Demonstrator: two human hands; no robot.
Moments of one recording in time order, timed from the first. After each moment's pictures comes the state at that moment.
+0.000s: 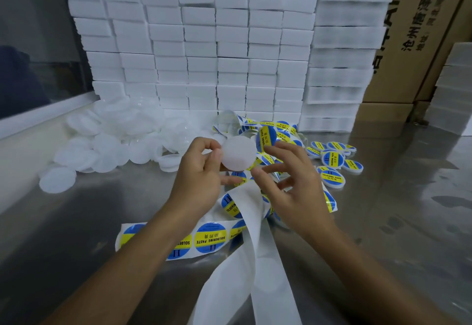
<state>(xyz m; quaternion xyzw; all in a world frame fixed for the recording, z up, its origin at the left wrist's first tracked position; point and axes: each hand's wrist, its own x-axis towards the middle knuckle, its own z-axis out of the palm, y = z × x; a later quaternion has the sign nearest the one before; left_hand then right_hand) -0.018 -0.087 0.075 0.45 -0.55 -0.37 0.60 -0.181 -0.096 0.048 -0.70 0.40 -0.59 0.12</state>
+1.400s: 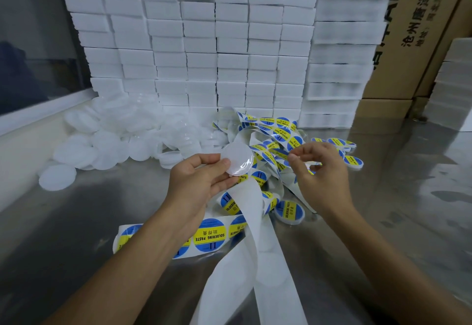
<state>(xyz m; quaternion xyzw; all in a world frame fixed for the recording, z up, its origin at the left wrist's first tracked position) -0.008 -0.094 0.061 0.40 -0.36 -0.56 0.63 -0.212 -0.109 0.057 -0.61 0.52 -0.58 0.12</state>
